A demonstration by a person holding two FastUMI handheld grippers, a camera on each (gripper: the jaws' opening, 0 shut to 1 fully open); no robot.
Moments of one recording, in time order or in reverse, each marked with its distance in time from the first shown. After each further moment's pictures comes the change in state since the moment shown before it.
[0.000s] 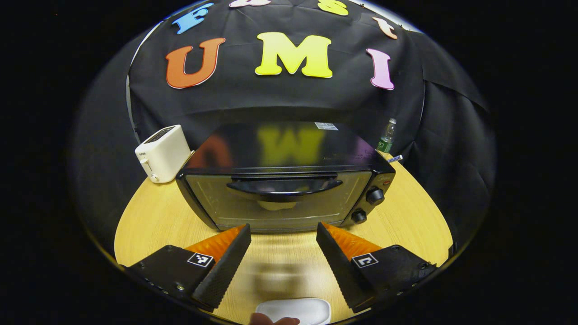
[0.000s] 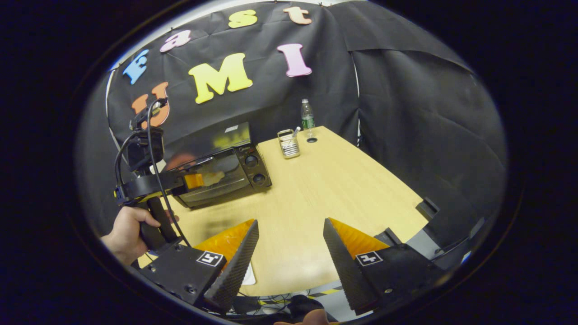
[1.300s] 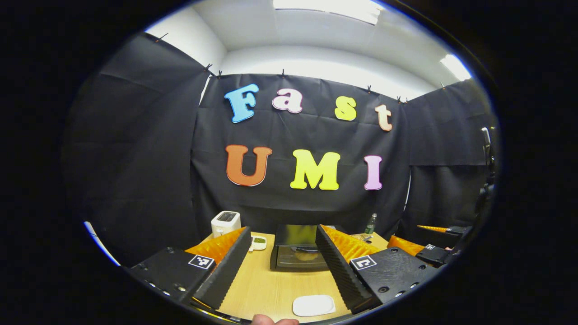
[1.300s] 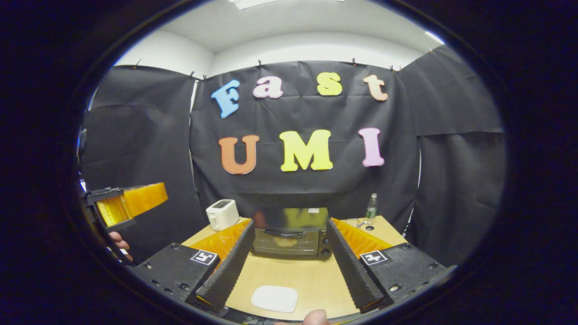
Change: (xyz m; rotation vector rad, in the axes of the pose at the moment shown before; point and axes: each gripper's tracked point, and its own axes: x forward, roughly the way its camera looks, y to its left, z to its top) left arm -0.372 0.092 0.076 -0.080 -0.615 0.046; right arm -0.172 0.148 0.099 -0.270 -0.462 0.374
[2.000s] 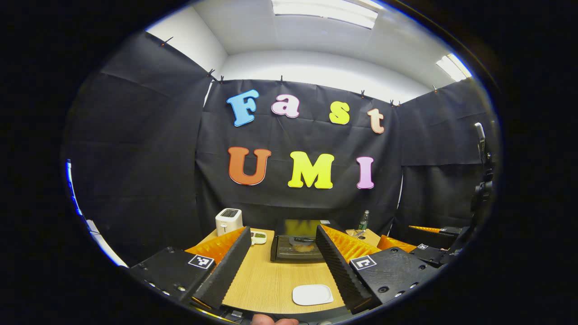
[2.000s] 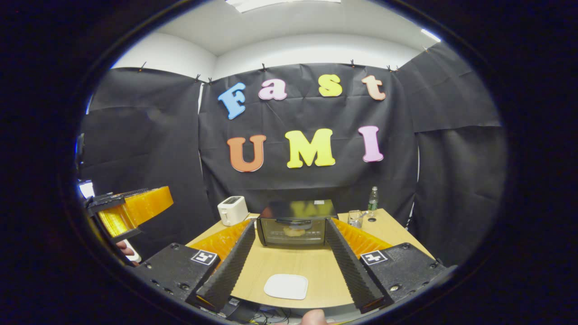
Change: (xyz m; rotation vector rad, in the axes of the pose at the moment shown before) left arm -0.057 -0.004 -0.014 0.036 -0.019 -0.006; right arm -0.055 0.010 -0.028 0.024 -0.002 0.009
